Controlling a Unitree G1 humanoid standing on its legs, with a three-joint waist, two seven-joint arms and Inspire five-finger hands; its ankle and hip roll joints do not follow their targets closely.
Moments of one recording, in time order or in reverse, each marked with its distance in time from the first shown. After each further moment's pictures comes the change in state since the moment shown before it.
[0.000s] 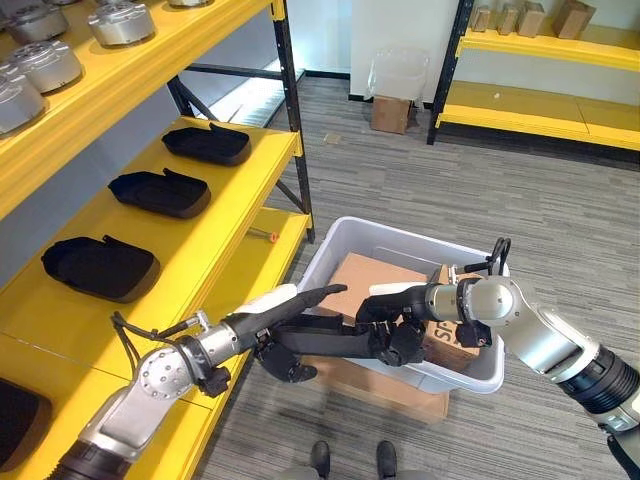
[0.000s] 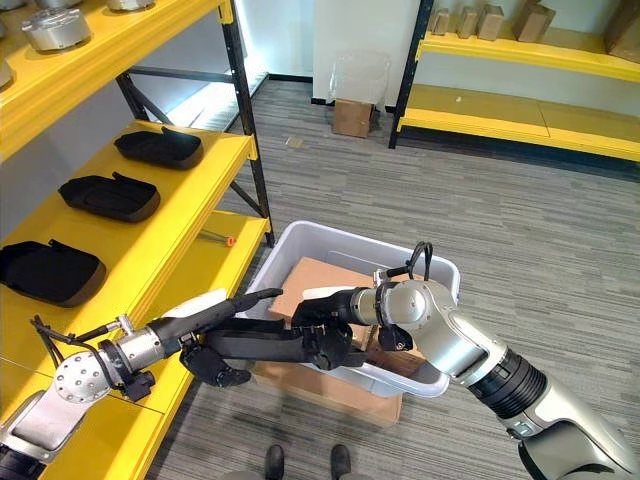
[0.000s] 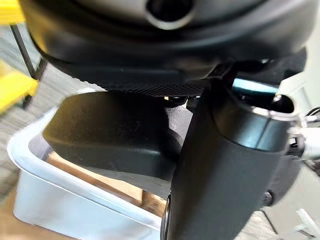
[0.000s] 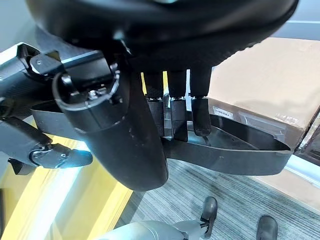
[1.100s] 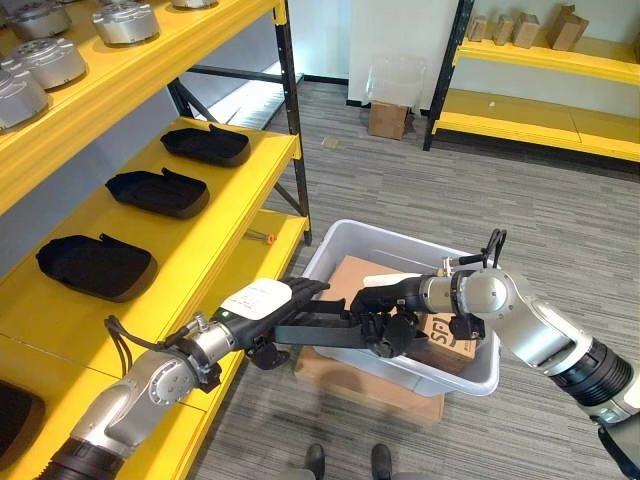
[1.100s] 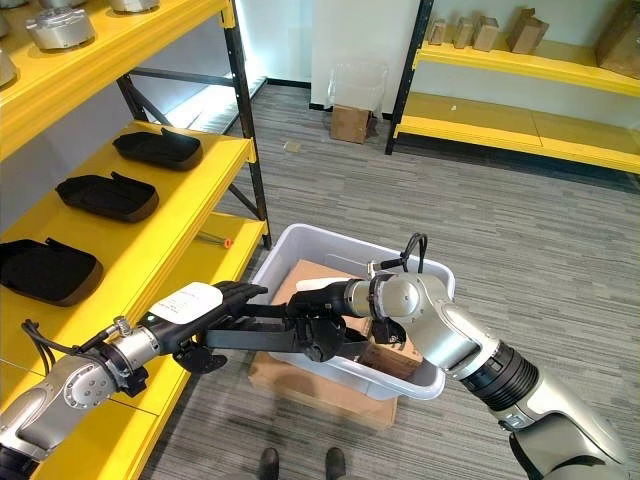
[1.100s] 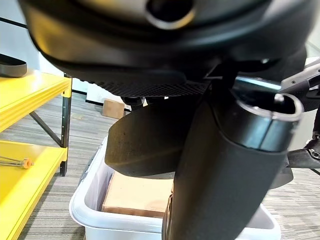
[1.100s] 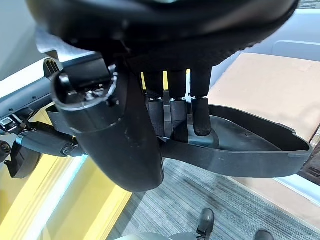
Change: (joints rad) left arm -0.005 0.045 0.009 0.030 0.389 -0.084 0.187; right arm -0.044 0.031 0.004 0.007 -0.018 0.005 -0.005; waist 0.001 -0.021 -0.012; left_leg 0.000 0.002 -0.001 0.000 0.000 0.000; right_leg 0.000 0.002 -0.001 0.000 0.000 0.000
